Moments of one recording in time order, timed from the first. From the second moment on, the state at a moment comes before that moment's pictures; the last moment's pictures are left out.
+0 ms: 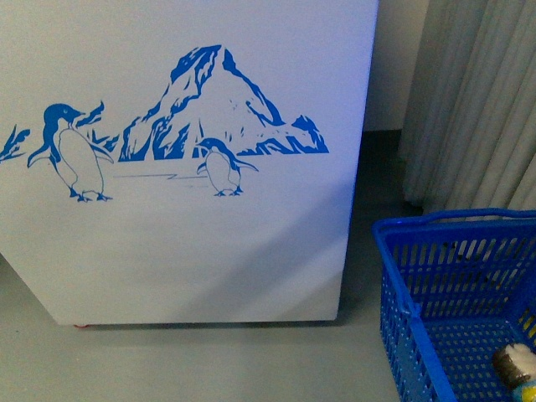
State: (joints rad) left arm 0.00 0.00 0.01 0.00 0.00 0.00; right arm -0.34 2.67 0.85 0.63 0.08 -0.08
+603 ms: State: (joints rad) left arm 0.00 0.00 0.01 0.00 0.00 0.00; right arm -0.06 1.12 0.60 0.12 0.03 0.10
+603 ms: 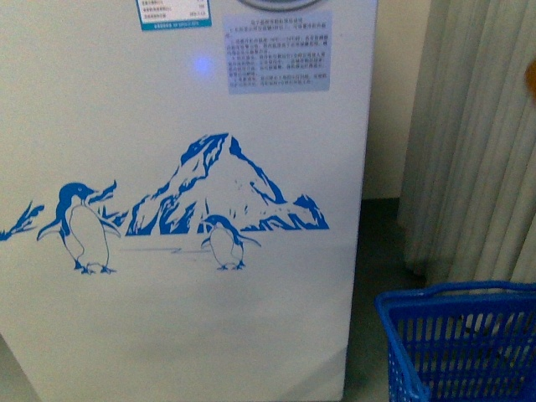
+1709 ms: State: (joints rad) left arm 0.00 0.00 0.01 0.00 0.00 0.00; right arm 0.45 0.47 0.63 -0.13 0.71 0.14
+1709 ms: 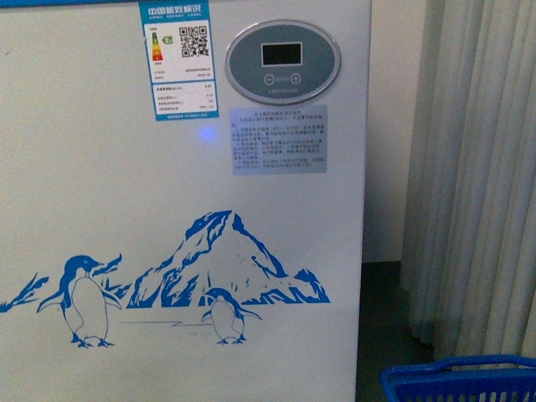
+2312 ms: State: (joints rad) left arm 0.00 0.00 0.01 0.00 0.00 0.00; right arm 0.45 0.46 0.63 -0.13 0.71 0.14
